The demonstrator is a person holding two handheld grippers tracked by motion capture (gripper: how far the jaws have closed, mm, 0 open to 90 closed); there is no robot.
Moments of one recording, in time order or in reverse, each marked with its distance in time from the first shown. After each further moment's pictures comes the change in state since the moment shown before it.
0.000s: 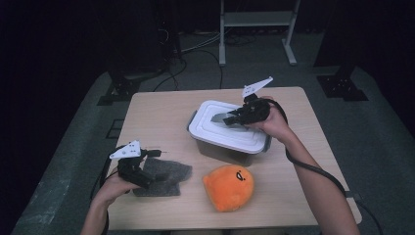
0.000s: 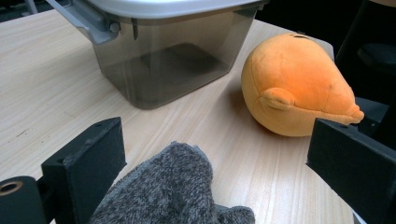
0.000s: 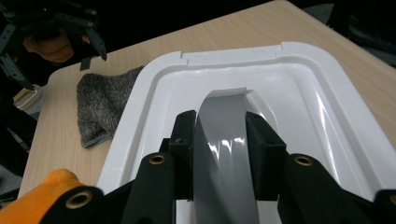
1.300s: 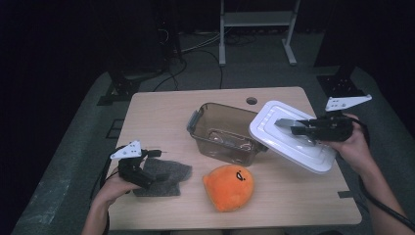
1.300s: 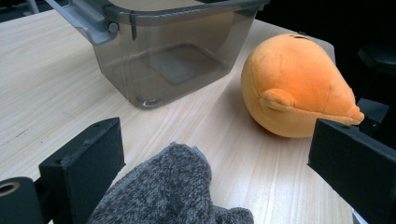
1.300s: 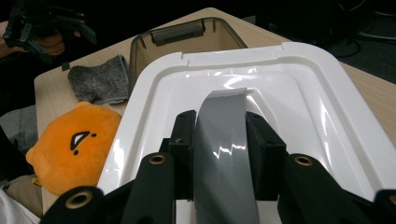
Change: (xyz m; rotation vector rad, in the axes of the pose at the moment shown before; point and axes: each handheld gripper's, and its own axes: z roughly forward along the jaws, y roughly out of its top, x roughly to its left) left arm -0.002 0.001 0.002 0.002 0.006 -0.002; right arm 0.038 -0.103 -0.175 -0.113 -0.229 0.131
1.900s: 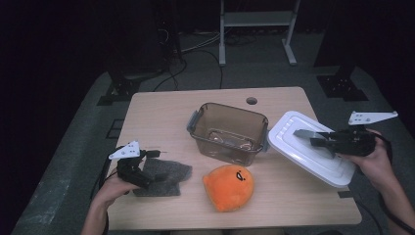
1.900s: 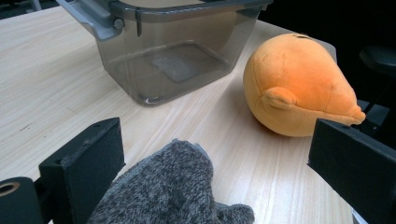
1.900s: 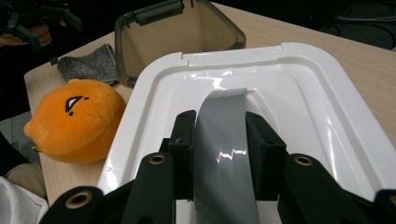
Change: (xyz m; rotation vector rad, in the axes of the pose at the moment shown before) left arm 0.002 -0.003 -0.003 -0.002 0.004 -0.016; right arm -0.007 -0.049 -0.037 -0.007 -0.045 0.073
